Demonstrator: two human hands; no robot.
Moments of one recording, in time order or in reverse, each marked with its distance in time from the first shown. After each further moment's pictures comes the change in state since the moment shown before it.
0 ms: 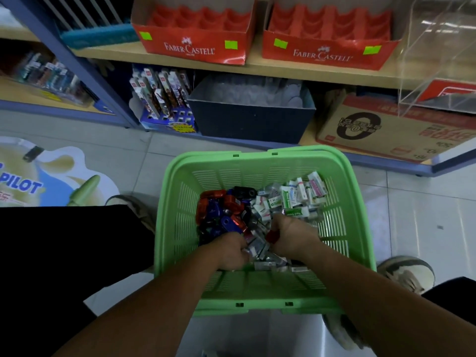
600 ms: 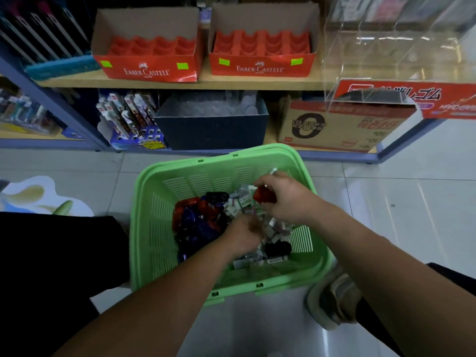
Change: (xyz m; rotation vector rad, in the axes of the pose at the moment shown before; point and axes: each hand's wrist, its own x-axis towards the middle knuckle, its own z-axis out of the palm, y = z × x) left_hand -0.009 0.097 0.022 -0.394 0.185 0.231; right_hand -0.062 0.026 -0.091 0.191 0.280 -0.247
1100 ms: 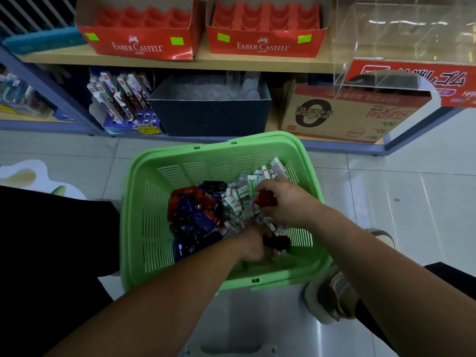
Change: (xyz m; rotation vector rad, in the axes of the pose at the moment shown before) left_hand 0.026 -0.027 0.035 0.624 -0.264 0.160; right_hand 0.002 0.020 0.022 0.007 -0.102 0.035
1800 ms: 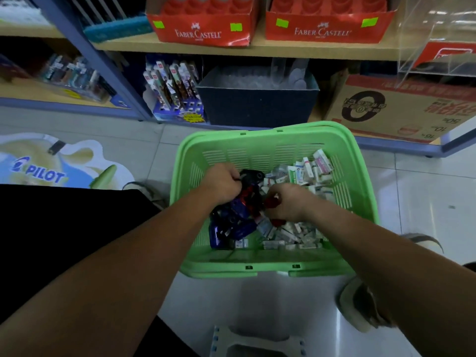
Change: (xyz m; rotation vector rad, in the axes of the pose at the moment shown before) left_hand -0.088 -0.076 -0.118 -0.353 0.566 -0.426; right_hand 0.032 -0.048 0.051 -0.062 -0.185 0.028
